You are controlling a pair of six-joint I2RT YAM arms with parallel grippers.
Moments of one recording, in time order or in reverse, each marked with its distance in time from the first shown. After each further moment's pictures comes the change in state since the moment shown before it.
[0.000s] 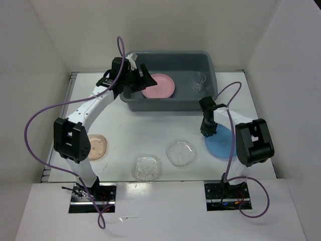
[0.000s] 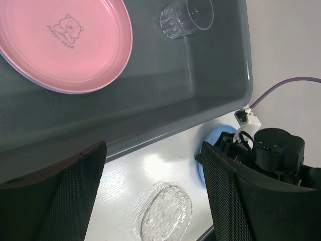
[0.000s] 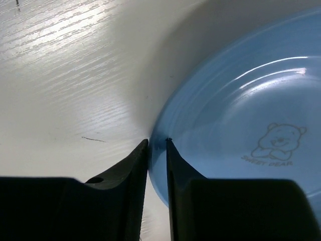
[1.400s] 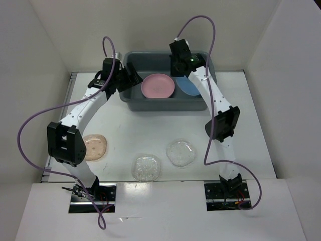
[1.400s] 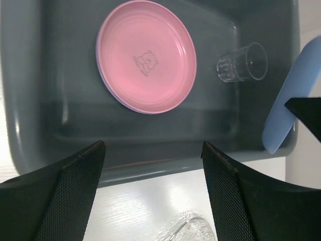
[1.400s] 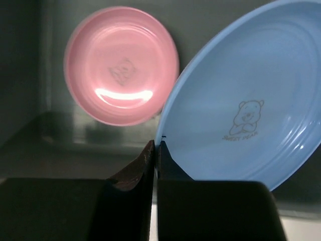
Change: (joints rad) left arm 0.062 -0.061 -0.052 -0.020 -0.227 0.004; right arm 0.219 0.536 1.481 -0.368 0.075 -0.240
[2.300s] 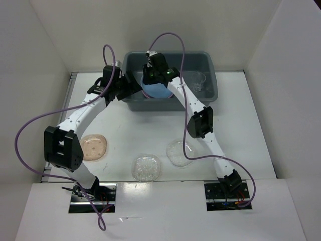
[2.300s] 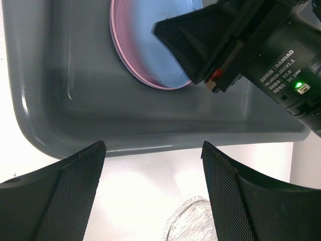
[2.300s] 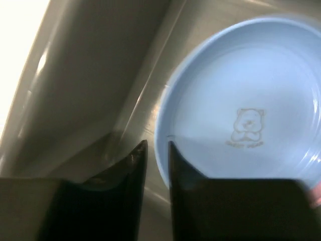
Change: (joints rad) left arm 0.000 -0.079 -0.144 -0.011 -0.008 -0.027; right arm 0.095 0.476 0.366 0.268 -0.358 -0.075
